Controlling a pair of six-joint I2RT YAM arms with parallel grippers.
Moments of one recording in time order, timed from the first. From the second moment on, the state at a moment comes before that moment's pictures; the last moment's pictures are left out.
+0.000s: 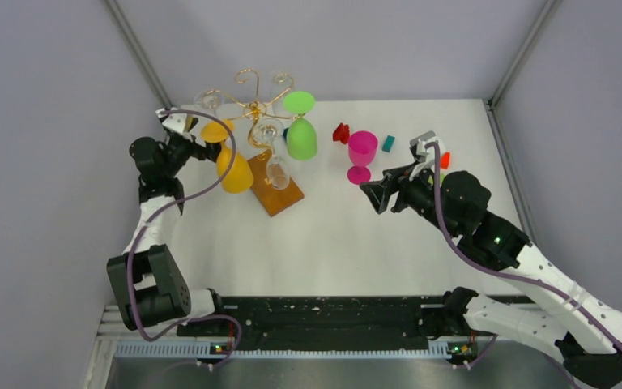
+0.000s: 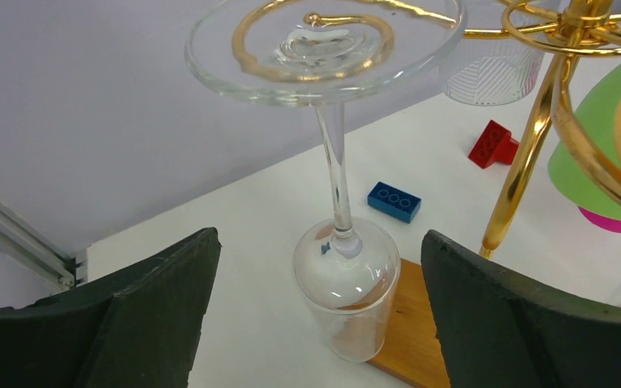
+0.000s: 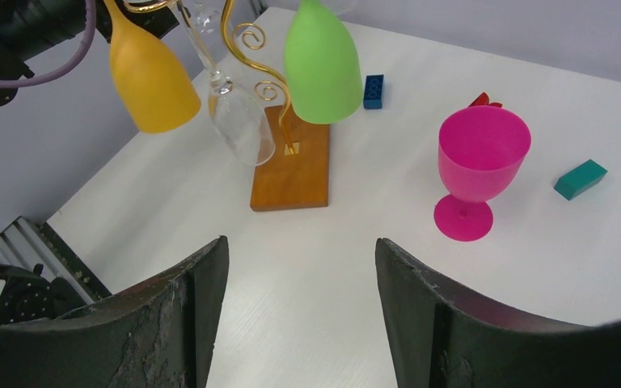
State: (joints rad) left arm 0.28 1.34 0.87 0.56 0.76 0.06; right arm 0.83 0.80 0.99 -0.30 0.15 0.24
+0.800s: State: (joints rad) left arm 0.28 1.33 0.77 0.62 0.60 0.17; right arm 0.83 0.81 0.98 -0.28 0.14 0.24
